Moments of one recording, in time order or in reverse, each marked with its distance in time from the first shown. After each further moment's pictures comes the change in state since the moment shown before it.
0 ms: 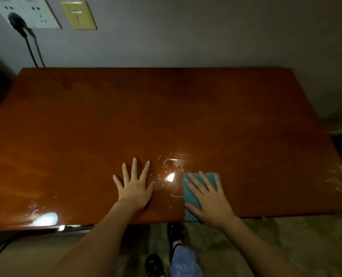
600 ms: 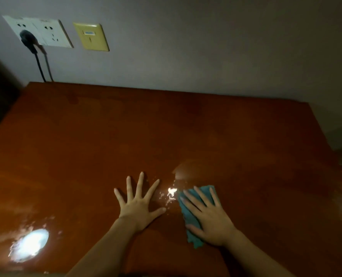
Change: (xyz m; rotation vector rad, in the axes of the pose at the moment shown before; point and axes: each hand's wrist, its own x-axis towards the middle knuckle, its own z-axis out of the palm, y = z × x) left_hand 0.055 0.005 -0.039 0.061 -0.125 0.053; right_hand 0.079 0.037 -0.043 -0.132 -0.018 -0.251
